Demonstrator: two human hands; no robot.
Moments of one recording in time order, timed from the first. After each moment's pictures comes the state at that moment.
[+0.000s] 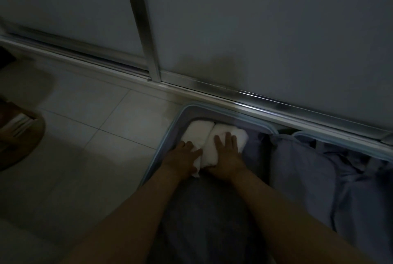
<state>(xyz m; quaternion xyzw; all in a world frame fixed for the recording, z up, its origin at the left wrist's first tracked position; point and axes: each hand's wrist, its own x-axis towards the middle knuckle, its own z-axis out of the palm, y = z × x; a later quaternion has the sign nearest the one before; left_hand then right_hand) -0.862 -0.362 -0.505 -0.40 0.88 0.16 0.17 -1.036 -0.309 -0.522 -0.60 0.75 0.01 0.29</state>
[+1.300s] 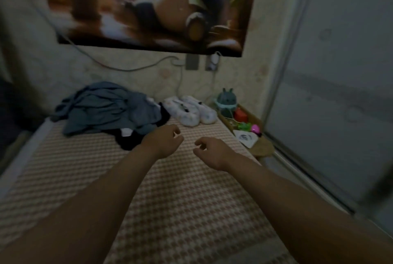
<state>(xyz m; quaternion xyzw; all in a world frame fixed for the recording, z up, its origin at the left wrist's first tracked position) -0.196 -0.027 -0.068 -0.83 0.51 0.06 -0.22 -0.364 -0.126 -0.066 -0.92 0.31 -0.07 0.23</state>
